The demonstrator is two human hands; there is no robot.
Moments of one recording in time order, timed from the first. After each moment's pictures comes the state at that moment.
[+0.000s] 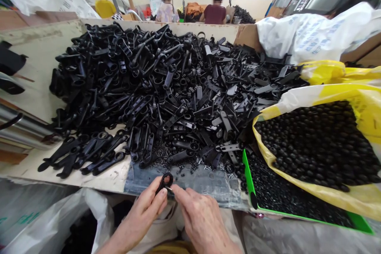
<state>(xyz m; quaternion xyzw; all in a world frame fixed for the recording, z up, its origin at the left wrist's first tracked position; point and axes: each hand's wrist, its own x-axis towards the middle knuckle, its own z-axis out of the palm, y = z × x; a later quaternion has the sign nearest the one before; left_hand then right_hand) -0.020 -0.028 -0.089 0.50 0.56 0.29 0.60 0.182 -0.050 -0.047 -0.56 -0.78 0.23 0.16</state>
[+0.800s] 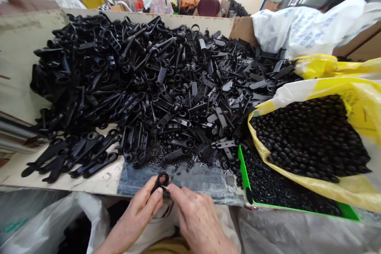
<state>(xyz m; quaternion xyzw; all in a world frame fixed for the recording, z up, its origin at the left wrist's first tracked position) -0.019 -0.025 -0.086 0.43 0.57 0.29 0.64 0.179 -0.053 -0.050 -0.56 -0.78 0.22 0.19</state>
